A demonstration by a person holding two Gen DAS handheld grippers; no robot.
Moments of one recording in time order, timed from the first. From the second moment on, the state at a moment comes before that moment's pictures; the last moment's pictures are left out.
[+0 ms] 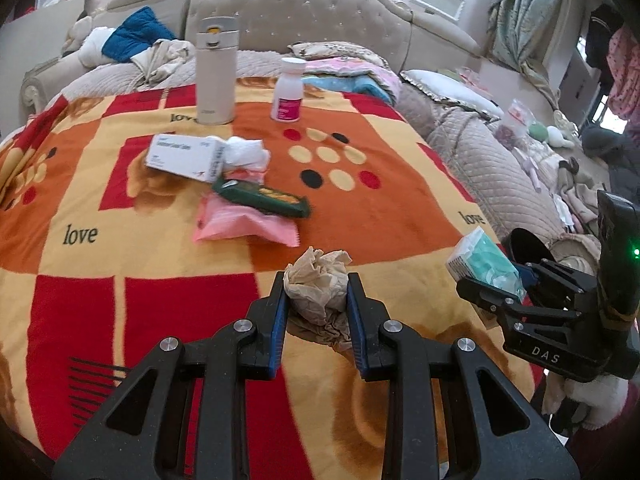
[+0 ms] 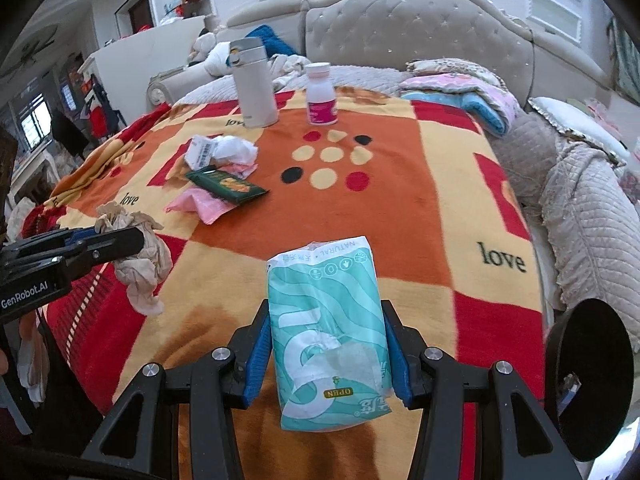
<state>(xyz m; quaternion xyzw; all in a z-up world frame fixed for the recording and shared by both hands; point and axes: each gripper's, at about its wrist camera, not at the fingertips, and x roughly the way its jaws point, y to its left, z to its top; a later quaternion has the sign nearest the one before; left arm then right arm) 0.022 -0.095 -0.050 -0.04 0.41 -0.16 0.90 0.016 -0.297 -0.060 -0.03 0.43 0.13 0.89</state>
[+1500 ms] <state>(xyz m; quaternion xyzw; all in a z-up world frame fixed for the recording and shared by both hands) 0.030 -0.255 -0.050 0.04 0.42 -0.28 0.86 -0.021 -0.472 -0.052 0.06 0.42 -0.01 0.91</state>
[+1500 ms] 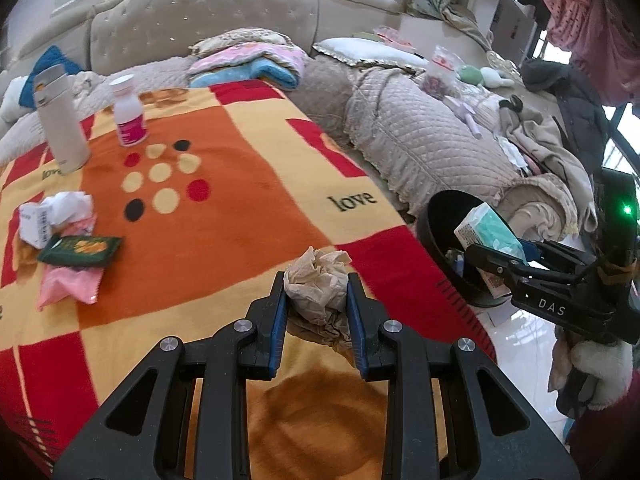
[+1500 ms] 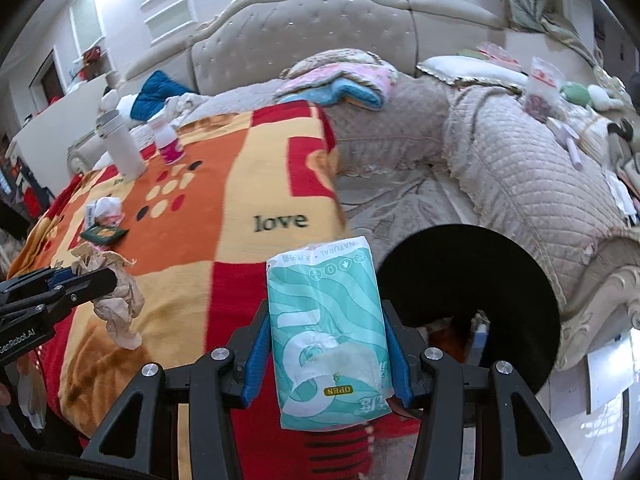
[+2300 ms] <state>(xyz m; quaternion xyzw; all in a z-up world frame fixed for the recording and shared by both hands) 0.032 -0.367 -0.052 0.04 0.43 -0.38 0.82 -0.045 -0.559 -0.071 0.11 0.43 -0.09 0.89</state>
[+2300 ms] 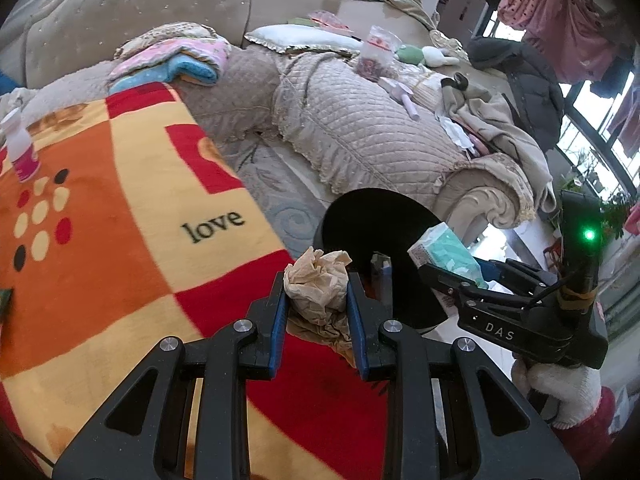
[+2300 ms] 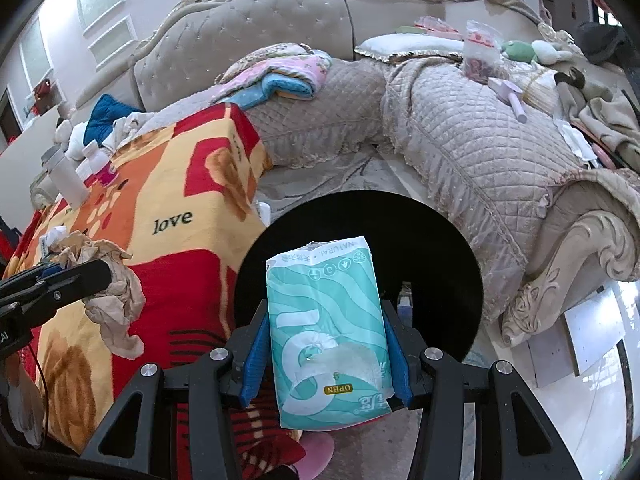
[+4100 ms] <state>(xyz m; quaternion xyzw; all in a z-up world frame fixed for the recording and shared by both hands) 0.057 -0.410 -0.081 0.01 0.45 -0.40 0.80 -0.040 -0.610 -0.078 0.17 0.41 -0.13 0.89</state>
